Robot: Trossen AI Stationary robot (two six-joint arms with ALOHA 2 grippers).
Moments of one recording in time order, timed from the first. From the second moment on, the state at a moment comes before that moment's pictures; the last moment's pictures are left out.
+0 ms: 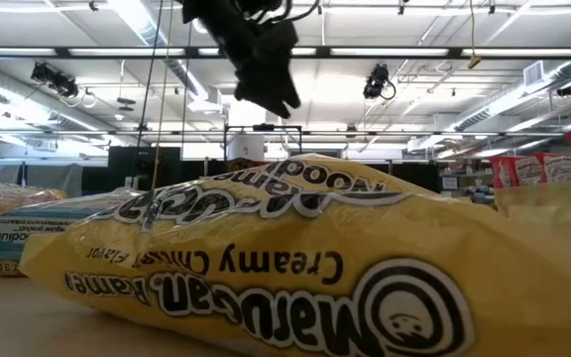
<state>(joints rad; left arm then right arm) 0.25 1.67 1.41 -0.52 -0.07 -0.09 -0.08 1.27 1.53 -0.76 0.23 0.12</state>
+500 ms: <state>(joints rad) 0.06 1.96 1.58 -0.55 -0.34 -0.36 0.28 1.27 1.53 -0.65 0.48 0.42</state>
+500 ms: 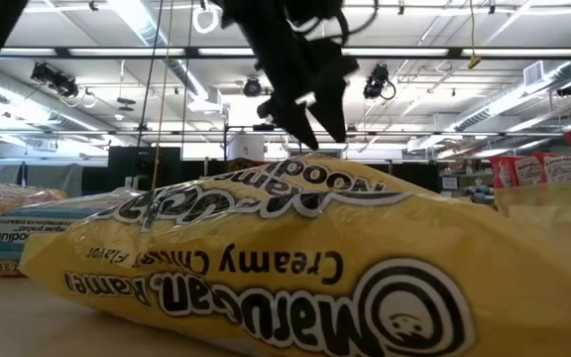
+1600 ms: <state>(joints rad) 0.14 2.24 1.67 -0.71 -0.54 -0.44 0.31 1.49 1.53 -1.58 0.43 0.80</state>
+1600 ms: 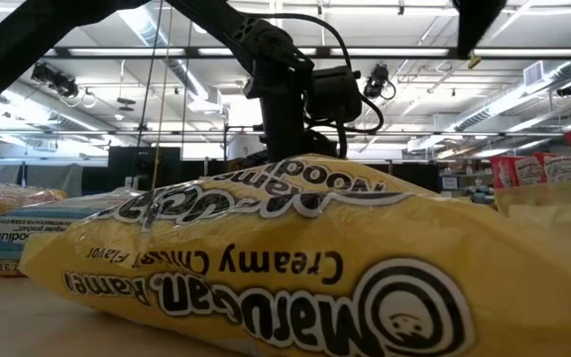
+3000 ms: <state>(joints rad) 0.18 2.33 1.84 -0.94 -0.52 -0.43 0.29 0.96 1.09 -0.92 0.50 0.58</state>
